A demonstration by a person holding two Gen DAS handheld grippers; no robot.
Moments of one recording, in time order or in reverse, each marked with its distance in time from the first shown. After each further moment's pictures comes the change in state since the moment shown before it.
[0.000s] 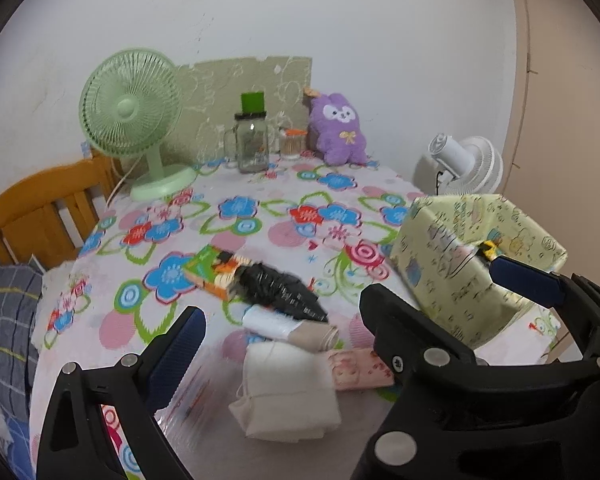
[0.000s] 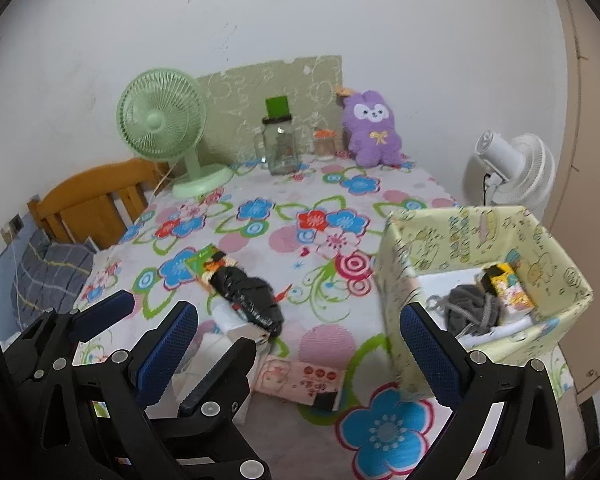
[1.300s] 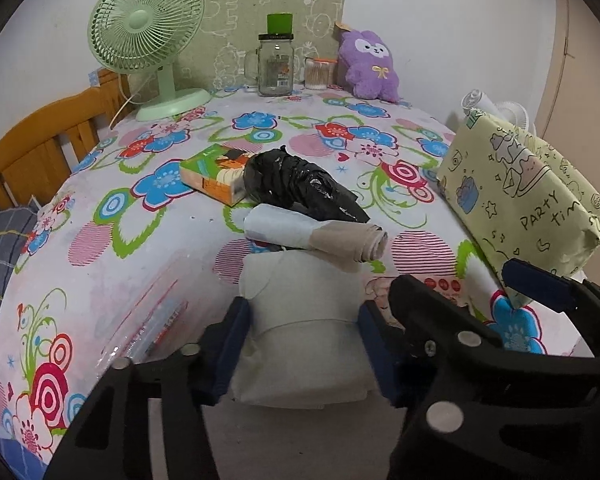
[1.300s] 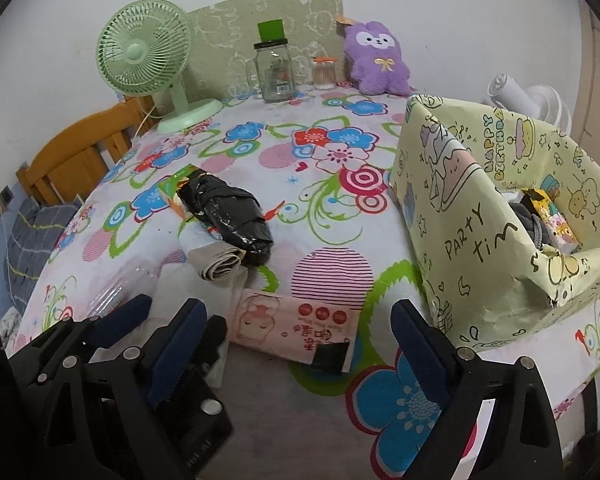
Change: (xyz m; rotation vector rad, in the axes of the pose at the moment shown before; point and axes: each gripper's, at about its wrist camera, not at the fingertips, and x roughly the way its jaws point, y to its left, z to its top) left arm 0.056 0.011 -0.051 -0.075 0.161 0.042; right arm 0.062 -0.008 -0.050 0.013 0.174 0.000
